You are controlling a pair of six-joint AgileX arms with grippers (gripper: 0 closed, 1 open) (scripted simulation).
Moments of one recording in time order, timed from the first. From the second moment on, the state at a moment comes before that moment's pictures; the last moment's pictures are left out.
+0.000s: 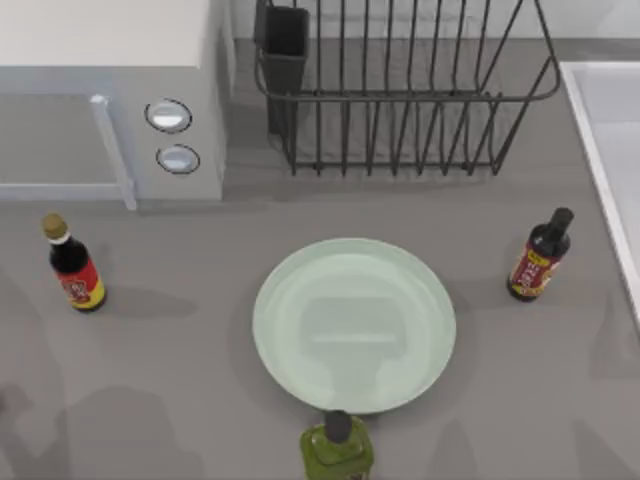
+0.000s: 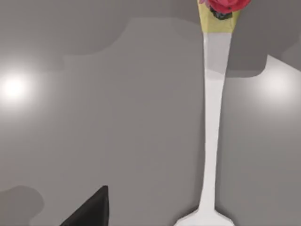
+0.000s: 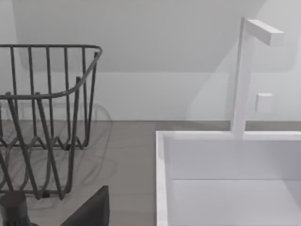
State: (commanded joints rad) left arm 0.38 1.39 0.87 -1.05 0.01 1.29; right arm 0.00 0.00 0.00 0.00 0.00 0.00
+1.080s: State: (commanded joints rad) left arm 0.39 1.62 0.63 -0.58 0.01 1.29; right arm 0.00 0.00 0.00 0.00 0.00 0.00
